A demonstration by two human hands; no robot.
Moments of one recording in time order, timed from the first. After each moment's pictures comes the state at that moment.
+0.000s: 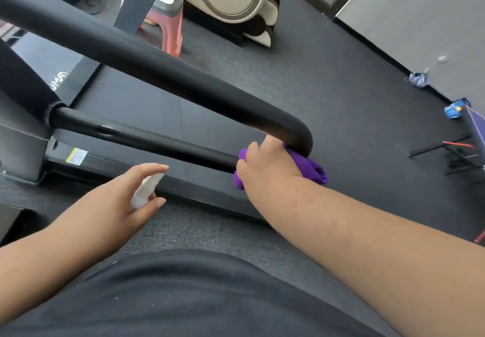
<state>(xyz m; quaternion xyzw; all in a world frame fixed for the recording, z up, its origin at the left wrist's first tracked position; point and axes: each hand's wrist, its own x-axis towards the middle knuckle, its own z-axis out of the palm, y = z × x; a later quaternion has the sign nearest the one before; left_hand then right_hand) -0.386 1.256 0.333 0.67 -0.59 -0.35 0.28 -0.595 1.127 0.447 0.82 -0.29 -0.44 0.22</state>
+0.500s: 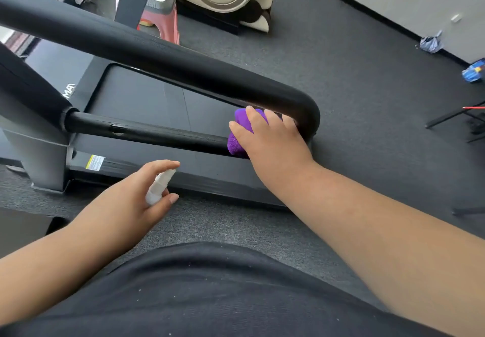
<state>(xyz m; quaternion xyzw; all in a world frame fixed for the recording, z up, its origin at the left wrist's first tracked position) -0.379 1.264 0.344 0.65 -0.62 -0.36 0.25 -0.613 1.127 0.412 0.87 -0.43 -0.16 0.16</state>
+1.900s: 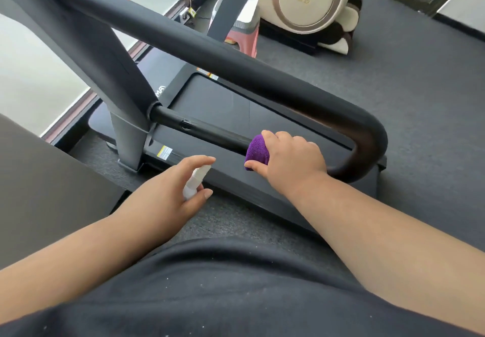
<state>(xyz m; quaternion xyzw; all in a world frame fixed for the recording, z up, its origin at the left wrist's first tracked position) -0.386 1.288 0.364 0.72 -0.56 -0.30 0.26 -0.581 1.102 0.352 0.89 -0.44 -0.09 0.08</state>
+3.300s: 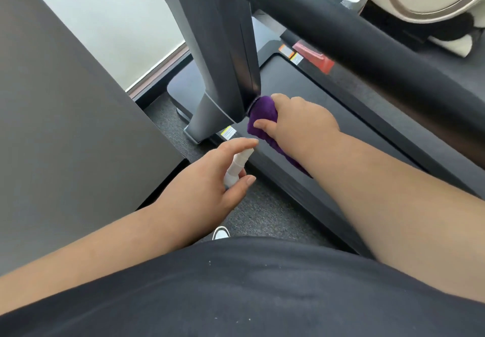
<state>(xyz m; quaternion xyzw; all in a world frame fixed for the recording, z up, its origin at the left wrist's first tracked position) -0.311 1.310 0.353 0.78 -0.47 -0.25 0.34 -0.376 1.087 0.333 0.94 -0.33 -0.10 -0.06</state>
